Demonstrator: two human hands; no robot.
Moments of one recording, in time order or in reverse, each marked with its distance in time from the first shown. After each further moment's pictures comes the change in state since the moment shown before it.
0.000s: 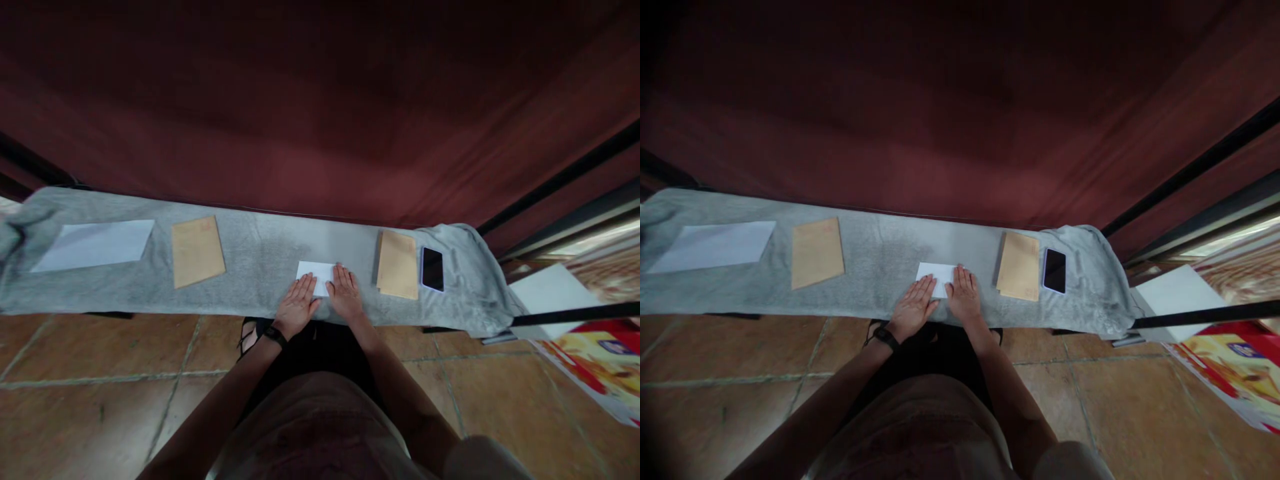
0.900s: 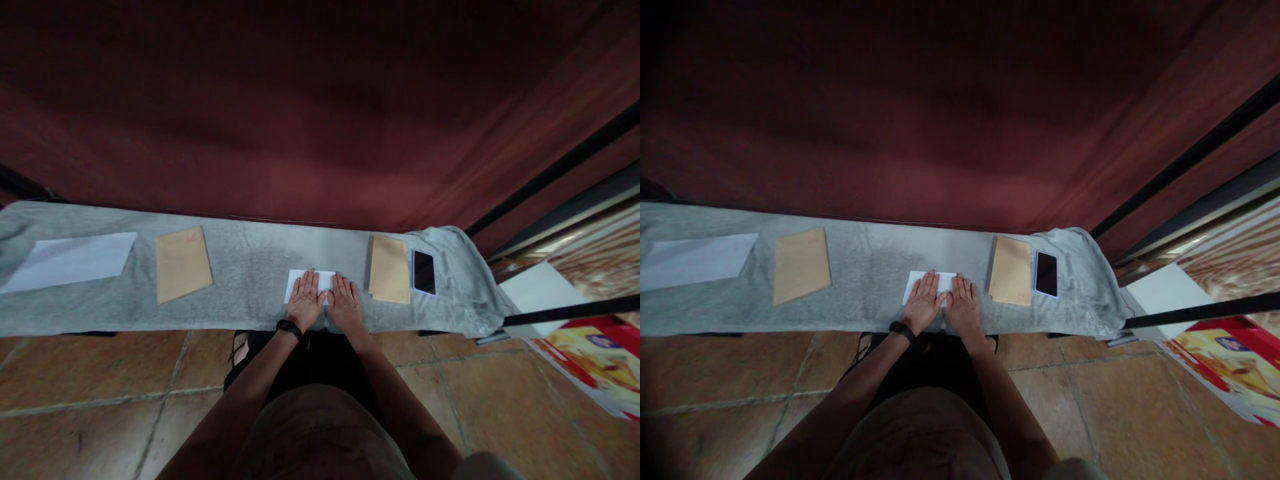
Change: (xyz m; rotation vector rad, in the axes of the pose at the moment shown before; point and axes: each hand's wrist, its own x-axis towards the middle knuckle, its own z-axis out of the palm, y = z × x) left_hand 0.054 0.031 0.021 0.024 -0.078 -0.186; right_hand -0.013 0.012 -0.012 -0.050 0.024 0.039
